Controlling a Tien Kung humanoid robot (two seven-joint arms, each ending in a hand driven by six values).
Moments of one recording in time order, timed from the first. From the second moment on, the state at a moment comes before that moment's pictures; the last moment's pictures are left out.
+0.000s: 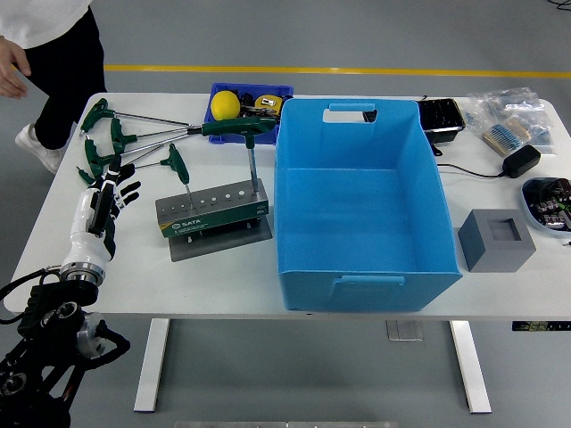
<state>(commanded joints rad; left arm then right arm) -0.08 0.08 -1.32 -1.35 1.06 0.35 -0.09 0.16 -0.15 0.08 0.21 0.32 -0.24 -0.03</state>
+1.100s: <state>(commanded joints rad) -0.08 0.08 -1.31 -1.34 1.06 0.34 -0.09 0.17 -0.16 0.08 0.22 0.30 -0.23 -0.03</state>
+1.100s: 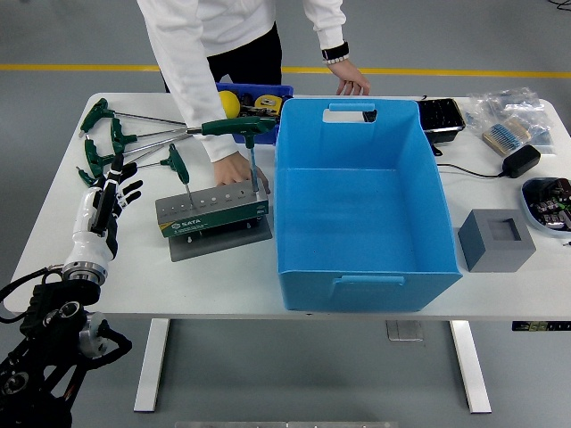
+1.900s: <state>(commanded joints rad) -0.16 0.19 -1.23 -1.56 1.53 0.32 0.11 0.16 -0.15 0.12 0.22 0.21 -0.23 -0.05</state>
